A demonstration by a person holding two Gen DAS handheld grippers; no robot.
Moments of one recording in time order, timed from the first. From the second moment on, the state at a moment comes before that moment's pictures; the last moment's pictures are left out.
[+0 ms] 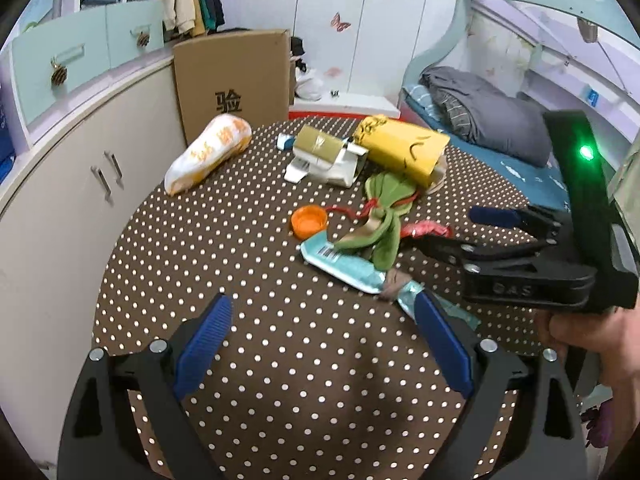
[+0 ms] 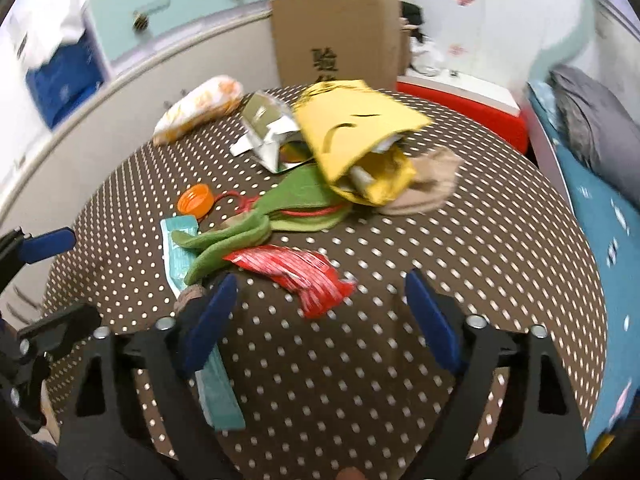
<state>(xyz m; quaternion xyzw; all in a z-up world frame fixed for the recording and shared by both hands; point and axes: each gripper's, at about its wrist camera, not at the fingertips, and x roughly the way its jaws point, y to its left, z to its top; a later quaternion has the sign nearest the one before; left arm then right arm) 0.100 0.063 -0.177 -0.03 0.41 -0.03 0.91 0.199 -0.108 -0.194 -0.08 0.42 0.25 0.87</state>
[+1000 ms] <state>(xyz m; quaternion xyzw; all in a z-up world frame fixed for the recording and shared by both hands) 0.111 0.029 -0.208 -0.03 0.46 -0.09 0.89 0.158 -0.192 -0.189 0.01 0.40 0.23 0.89</state>
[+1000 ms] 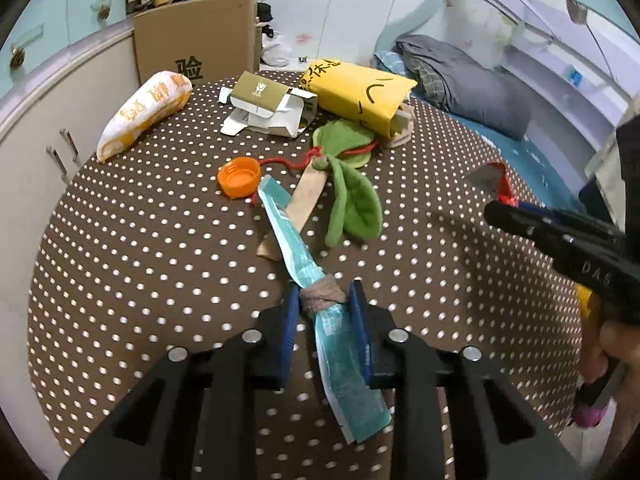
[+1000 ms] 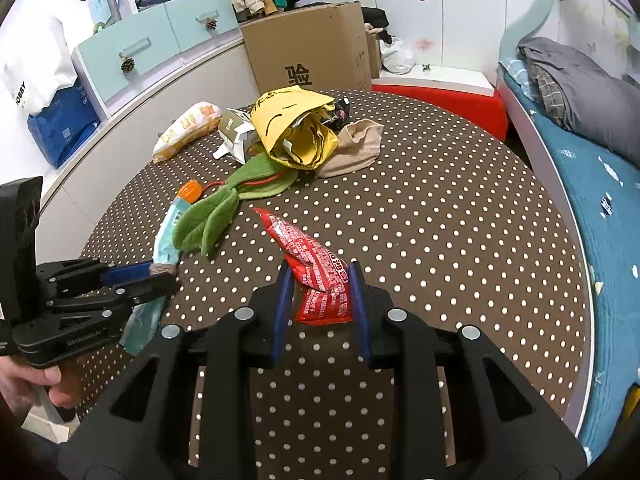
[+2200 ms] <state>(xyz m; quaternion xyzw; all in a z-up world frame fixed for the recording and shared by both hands) 0.072 -0.062 -0.117 0.00 0.33 -0.20 0.92 0.097 -0.332 -0.137 0.11 0.32 0.13 0.93</state>
